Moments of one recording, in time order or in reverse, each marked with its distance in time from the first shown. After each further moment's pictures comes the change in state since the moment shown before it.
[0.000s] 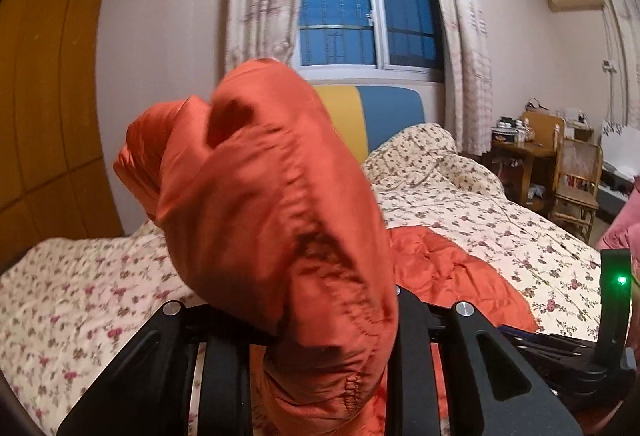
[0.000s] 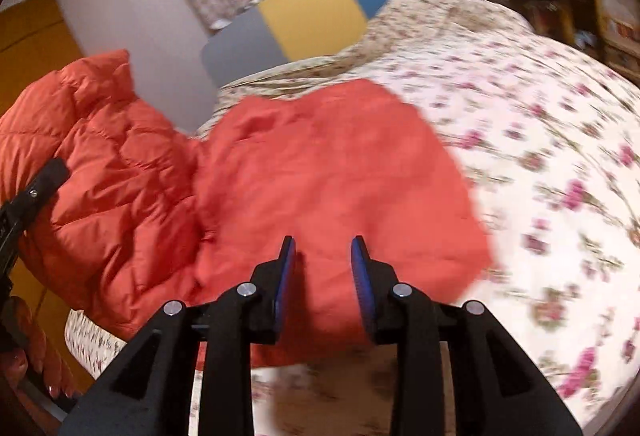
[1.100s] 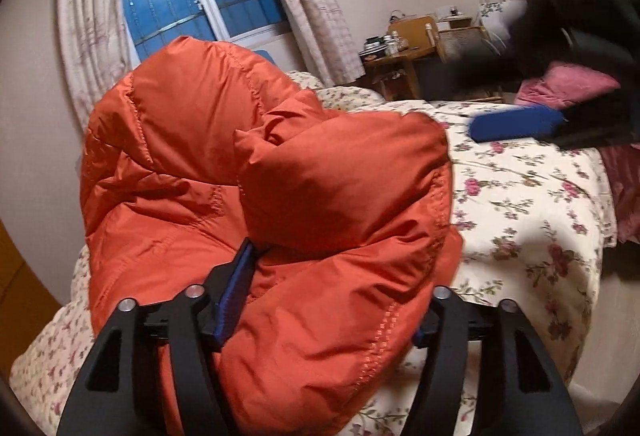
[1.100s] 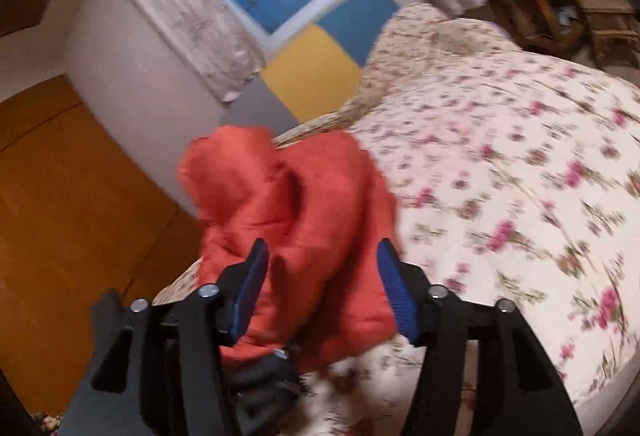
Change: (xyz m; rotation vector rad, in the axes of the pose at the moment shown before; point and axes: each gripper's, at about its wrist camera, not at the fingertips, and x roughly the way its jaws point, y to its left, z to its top) left arm 0.057 -0.146 -0.081 0.444 0.078 -0.332; right arm -0.101 -0.051 0.017 0.138 -0.153 0.191
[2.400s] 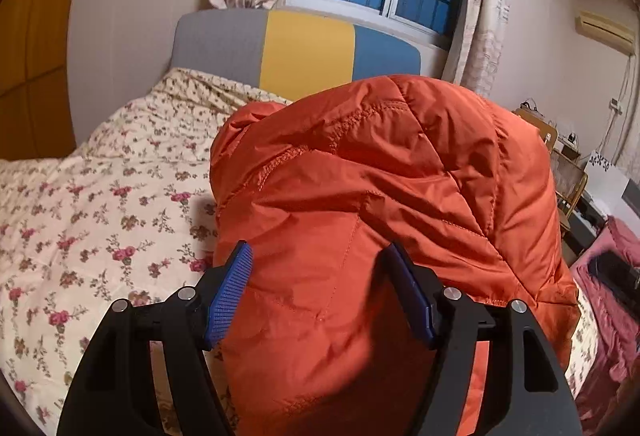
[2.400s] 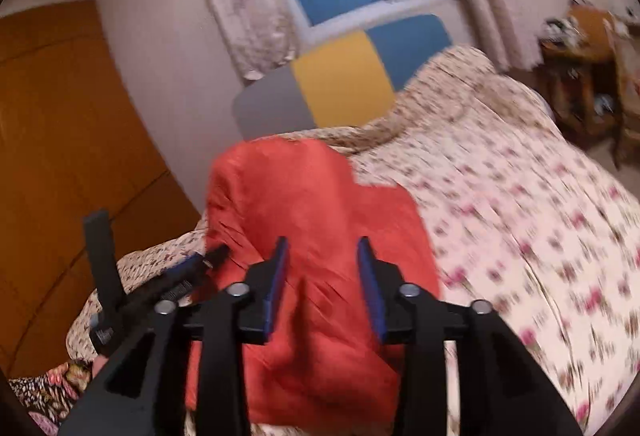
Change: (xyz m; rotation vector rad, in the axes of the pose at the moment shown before) left arm 0.017 0.171 0.001 -0.691 0.095 0.130; right arm 0.044 0.087 0.039 -0.297 -0.011 -0.078
